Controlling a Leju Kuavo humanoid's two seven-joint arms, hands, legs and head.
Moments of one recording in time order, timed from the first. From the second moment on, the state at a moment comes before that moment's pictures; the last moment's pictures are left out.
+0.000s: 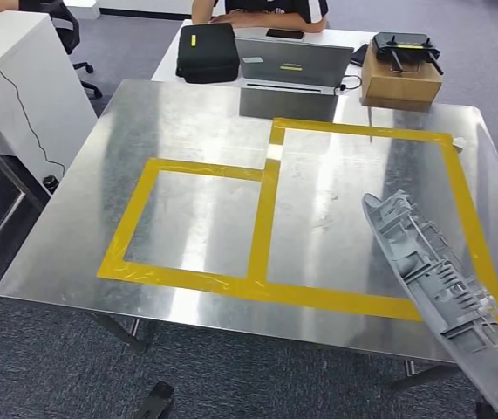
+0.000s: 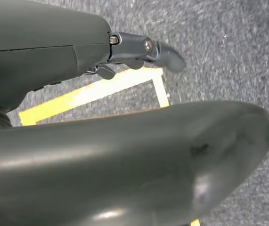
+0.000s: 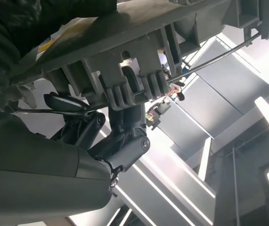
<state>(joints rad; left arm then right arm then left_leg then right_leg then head) -0.14 0.02 -1.47 -0.10 1.56 0.35 -0.54 0.65 -0.12 0.26 -2.36 0.79 -0.69 -0.36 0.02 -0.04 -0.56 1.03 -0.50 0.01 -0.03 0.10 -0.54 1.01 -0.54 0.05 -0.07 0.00</state>
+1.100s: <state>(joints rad) -0.16 0.03 -1.47 -0.10 1.56 0.33 -0.51 0.54 -0.08 -0.18 -2.14 0.56 0.04 -0.34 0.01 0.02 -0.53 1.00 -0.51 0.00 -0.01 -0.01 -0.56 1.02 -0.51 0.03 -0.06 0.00</state>
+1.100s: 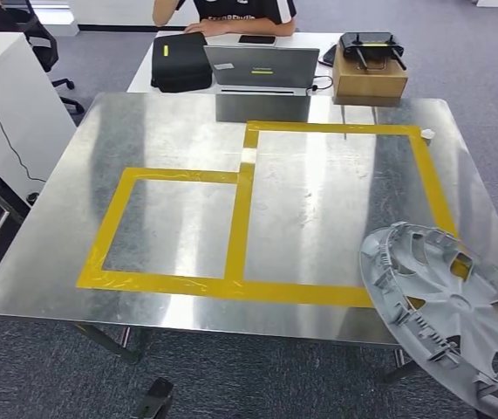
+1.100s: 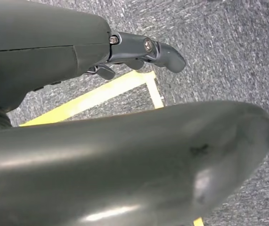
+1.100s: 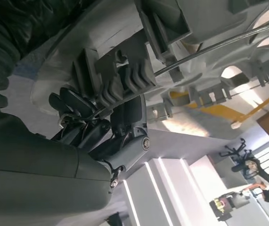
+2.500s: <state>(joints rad) -0.33 0.08 -1.48 -0.10 1.53 0.28 -0.44 -0.59 -0.21 0.64 -0.93 0.77 0.20 -0.12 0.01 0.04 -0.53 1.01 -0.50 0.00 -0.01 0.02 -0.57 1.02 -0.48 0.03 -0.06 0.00</state>
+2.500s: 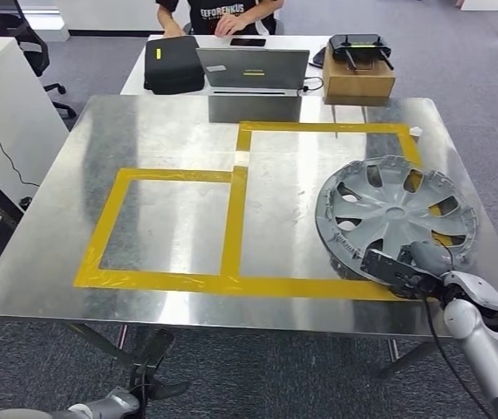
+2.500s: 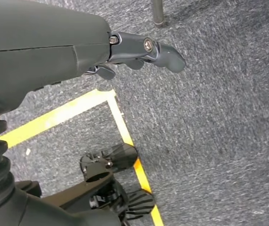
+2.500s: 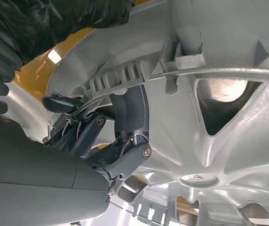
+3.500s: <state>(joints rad) -0.32 0.07 -1.48 -0.10 1.49 0.26 -0.41 -0.75 -0.03 0.94 -0.80 0.71 0.19 0.01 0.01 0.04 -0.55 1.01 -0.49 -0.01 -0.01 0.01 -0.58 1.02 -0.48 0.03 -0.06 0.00</state>
